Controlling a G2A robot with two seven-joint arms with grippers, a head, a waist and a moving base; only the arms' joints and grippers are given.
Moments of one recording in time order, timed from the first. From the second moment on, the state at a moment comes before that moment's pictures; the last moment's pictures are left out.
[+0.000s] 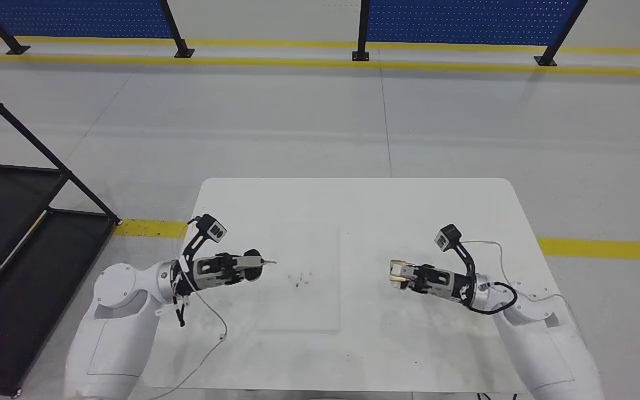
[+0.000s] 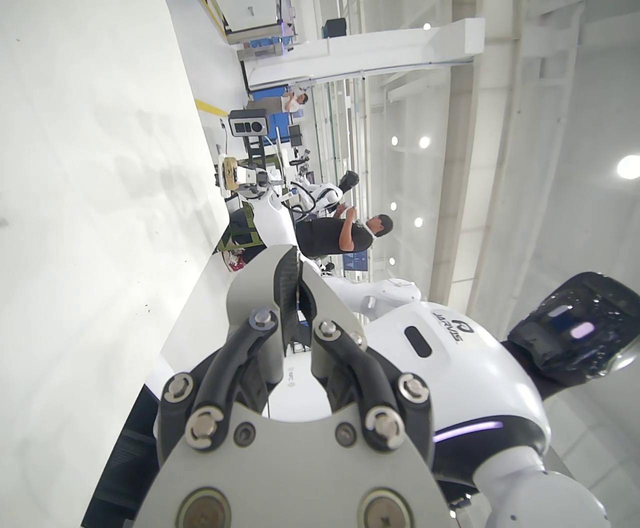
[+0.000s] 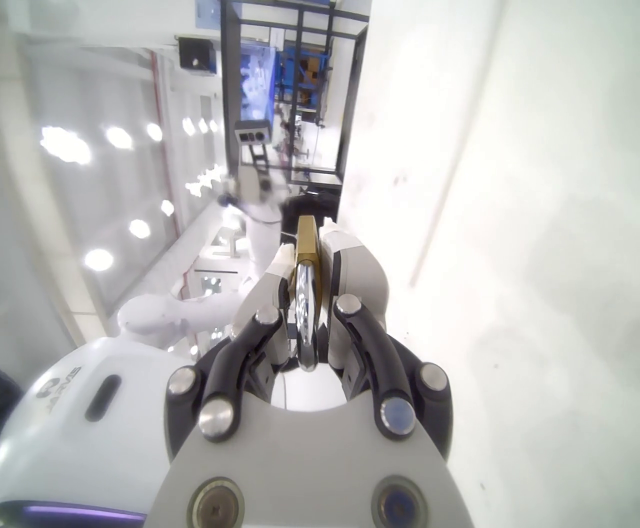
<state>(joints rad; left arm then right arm) 1.58 -1.13 -1.70 -1.62 -0.55 -0.12 -1.40 -1.36 -1.09 1.29 -1.42 0.43 -0.26 1.19</state>
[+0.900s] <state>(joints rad) 1.58 -1.13 -1.44 -1.62 -0.53 -0.24 -1.33 -1.45 -1.09 1.18 -1.65 0.42 -0.23 1.06</state>
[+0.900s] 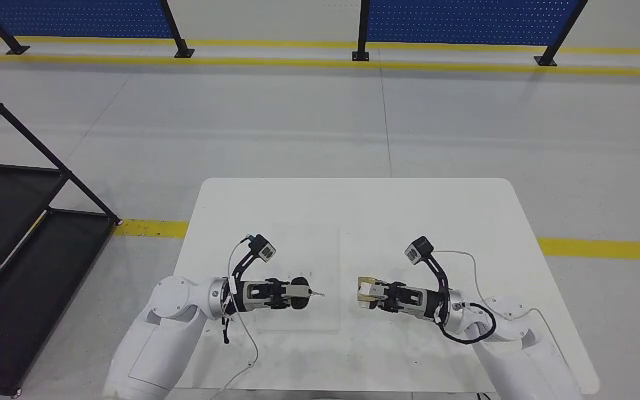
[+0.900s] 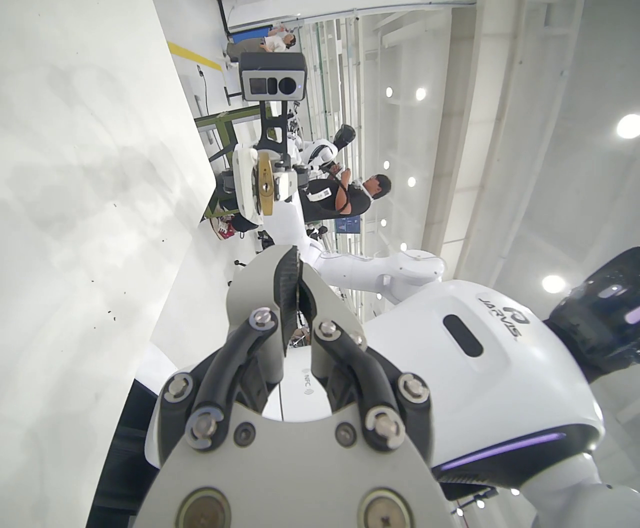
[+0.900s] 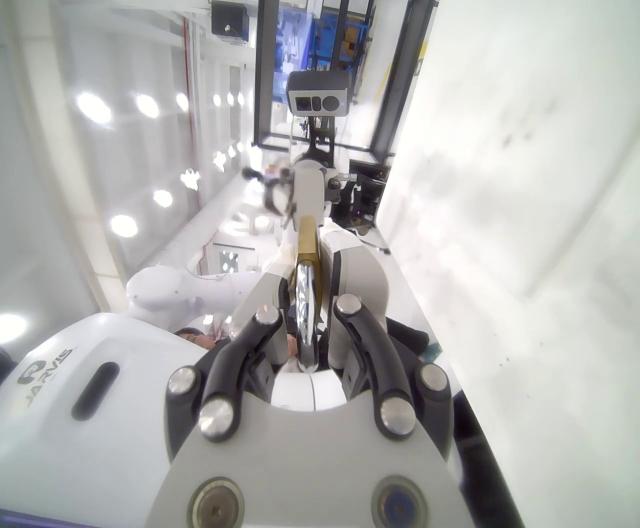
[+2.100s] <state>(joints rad) 1.53 -1.14 -1.28 -1.65 -0.35 -0.31 -1.05 -1.45 -1.09 1.18 -1.65 0.42 -0.23 1.06</state>
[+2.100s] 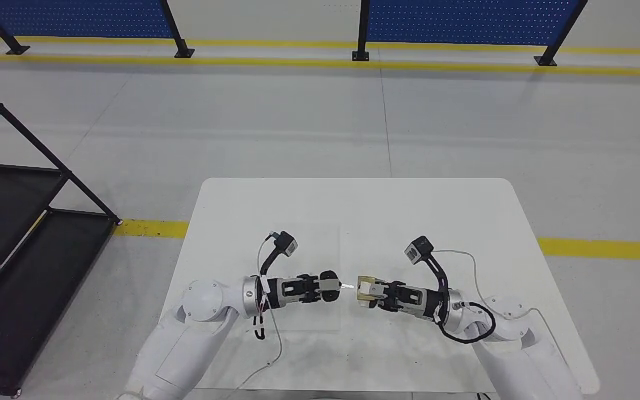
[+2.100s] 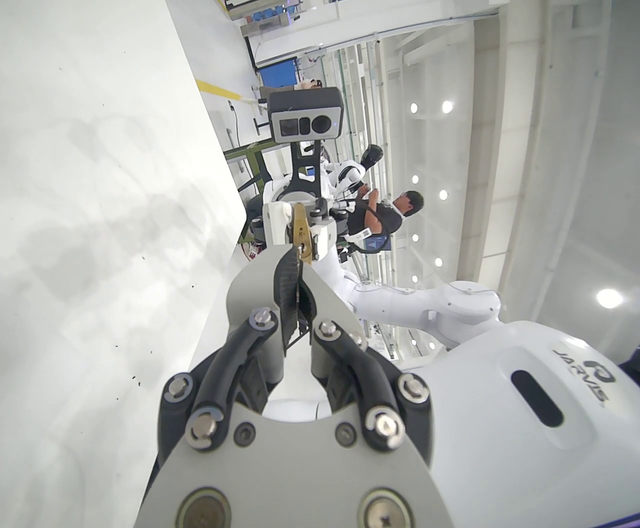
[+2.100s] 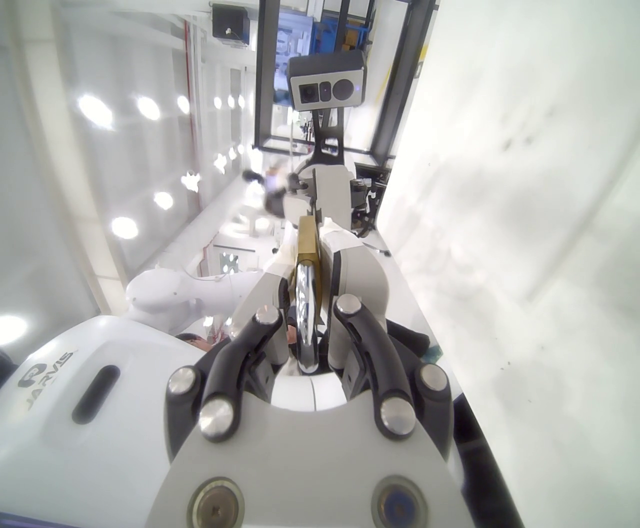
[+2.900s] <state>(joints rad) 1.50 -1.14 -1.24 -1.64 -0.36 -0.31 -1.01 -1.45 -1.09 1.18 -1.65 0.42 -0.23 1.06</state>
